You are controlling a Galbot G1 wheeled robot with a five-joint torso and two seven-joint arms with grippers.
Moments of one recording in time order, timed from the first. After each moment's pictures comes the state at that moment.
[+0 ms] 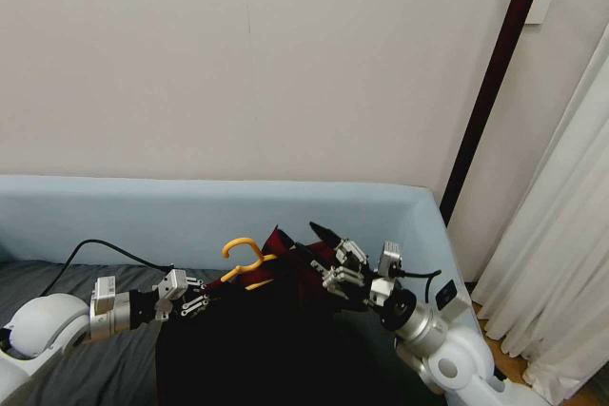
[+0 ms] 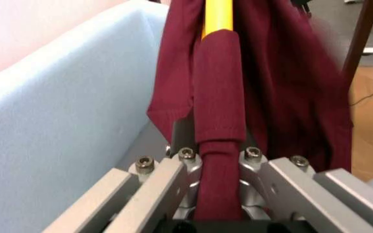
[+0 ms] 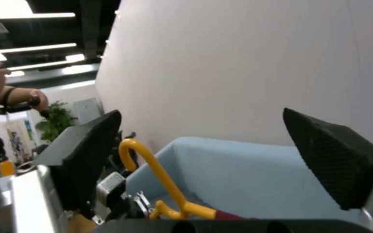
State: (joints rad) left arm 1.05 -0.51 -0.37 -1.71 -0.66 -0.07 0.91; right arm -0.92 0.92 0.08 2.01 1.05 0.00 -0.38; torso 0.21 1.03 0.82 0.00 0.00
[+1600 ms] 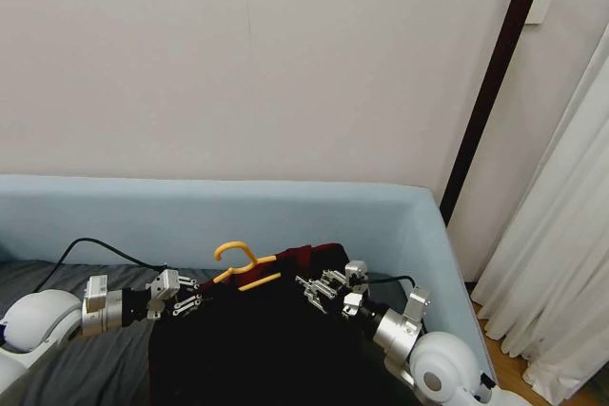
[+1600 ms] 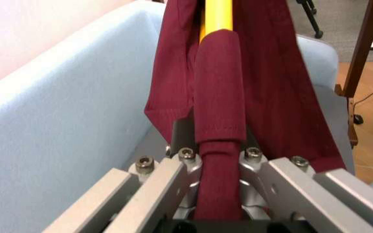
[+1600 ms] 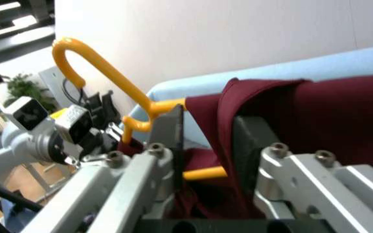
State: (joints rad) left arm 1.06 -0.52 -0.37 -1.69 -0.63 -0.11 0.90; right arm -0.94 0.98 -0.02 1.98 1.00 -0.16 -0.22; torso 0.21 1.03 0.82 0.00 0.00
